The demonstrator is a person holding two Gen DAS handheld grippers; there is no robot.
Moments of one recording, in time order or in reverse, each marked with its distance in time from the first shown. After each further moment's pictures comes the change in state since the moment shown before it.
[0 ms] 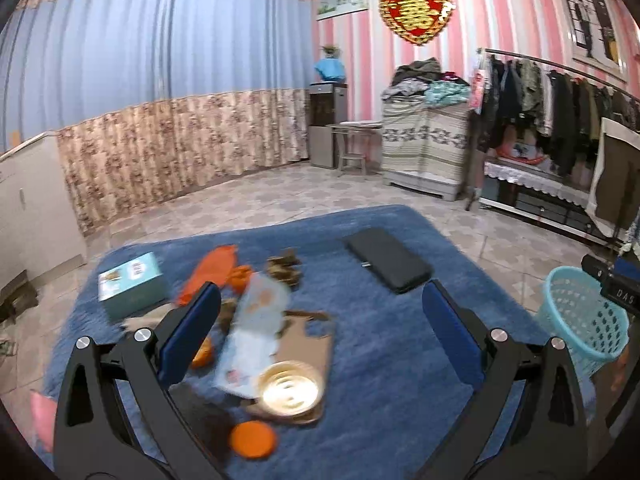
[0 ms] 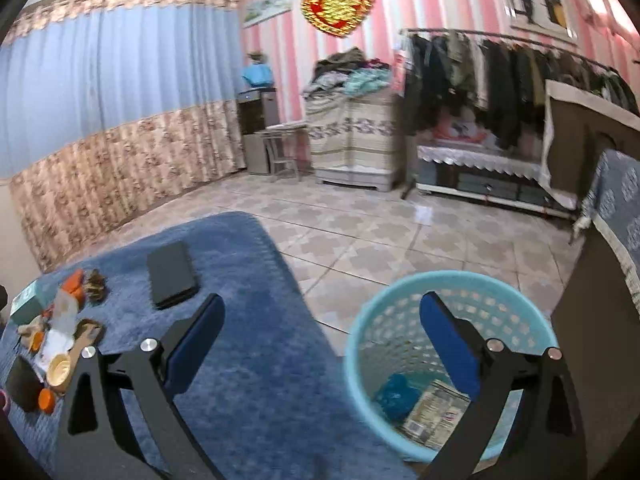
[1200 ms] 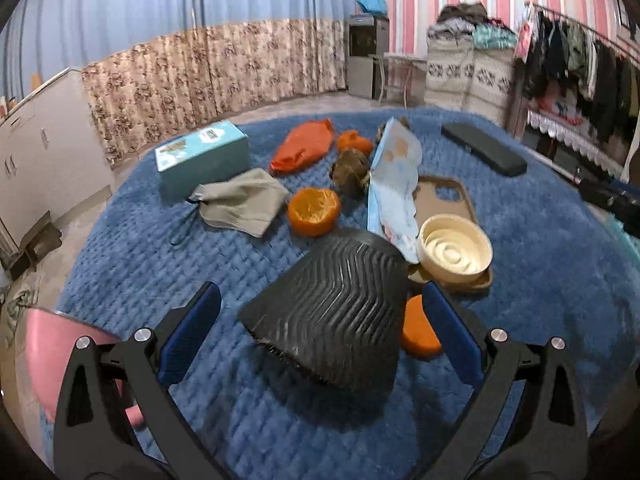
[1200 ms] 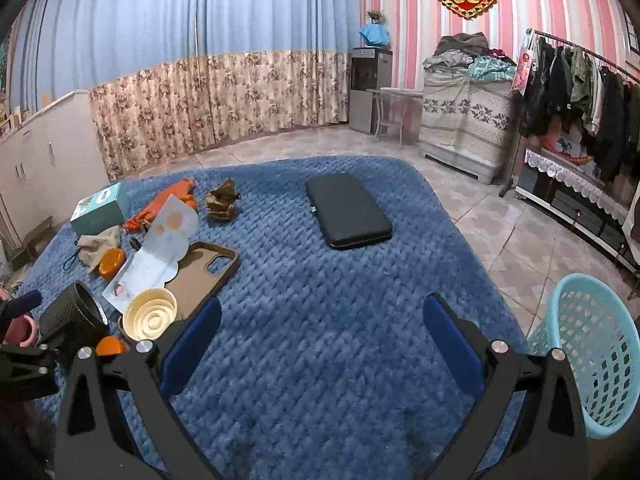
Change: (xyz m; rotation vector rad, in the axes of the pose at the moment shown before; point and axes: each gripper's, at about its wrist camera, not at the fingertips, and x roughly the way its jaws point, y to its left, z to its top) left arm 0.046 0.114 -0.099 -0.037 0.267 0.079; right arm 0.021 0.164 -0.050 -0.254 0.170 0.255
